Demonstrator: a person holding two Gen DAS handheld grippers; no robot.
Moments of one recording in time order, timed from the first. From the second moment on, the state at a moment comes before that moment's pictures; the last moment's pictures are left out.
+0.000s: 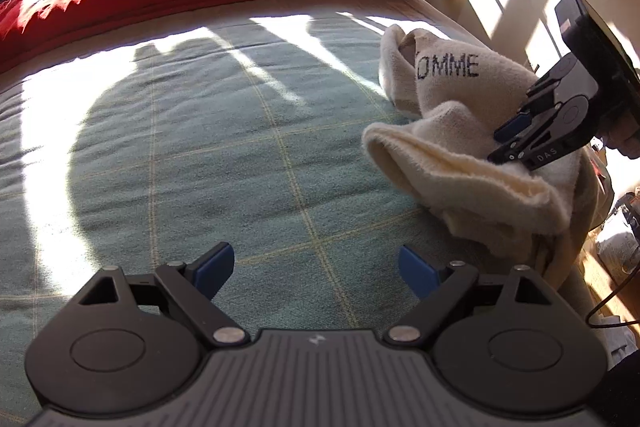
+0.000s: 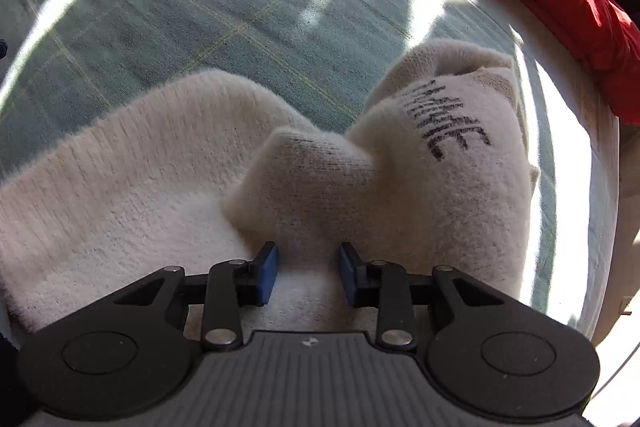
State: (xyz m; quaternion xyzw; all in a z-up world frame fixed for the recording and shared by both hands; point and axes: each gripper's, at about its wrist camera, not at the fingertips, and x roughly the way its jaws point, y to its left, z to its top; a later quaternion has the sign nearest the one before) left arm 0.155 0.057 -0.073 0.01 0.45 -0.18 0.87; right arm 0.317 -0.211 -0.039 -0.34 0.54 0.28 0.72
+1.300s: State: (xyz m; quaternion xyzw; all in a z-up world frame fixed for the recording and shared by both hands) left arm 0.334 -0.023 -0.084 0.03 0.46 -0.29 0.84; right arm 0.379 -0.227 -0.018 -0.19 0.52 0.37 0.75
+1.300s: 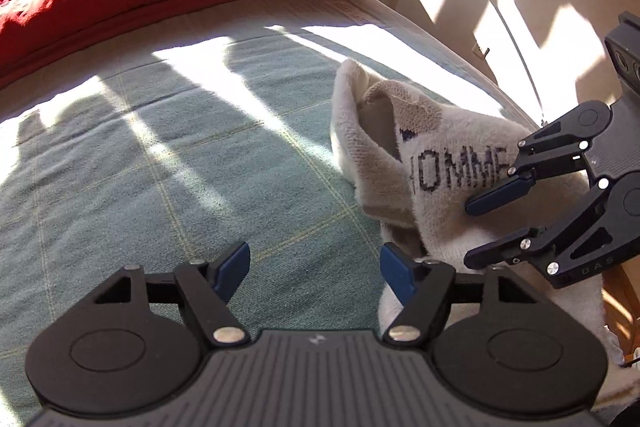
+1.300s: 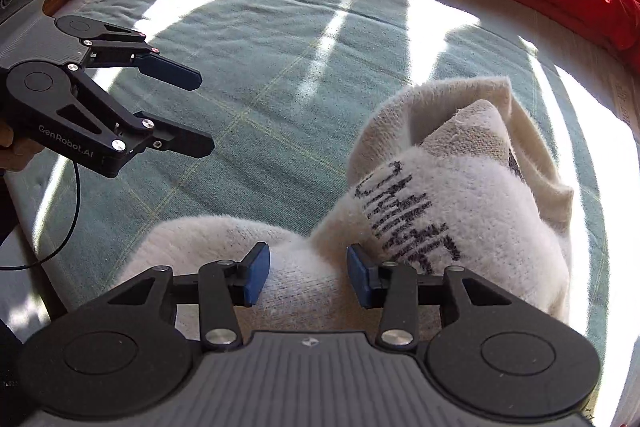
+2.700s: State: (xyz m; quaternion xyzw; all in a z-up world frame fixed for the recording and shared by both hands) left arm 0.430 -0.088 -0.103 -0.11 0.59 -0.27 0.75; right arm 0.421 -0.255 0.030 -0.08 0.57 0.30 0.76
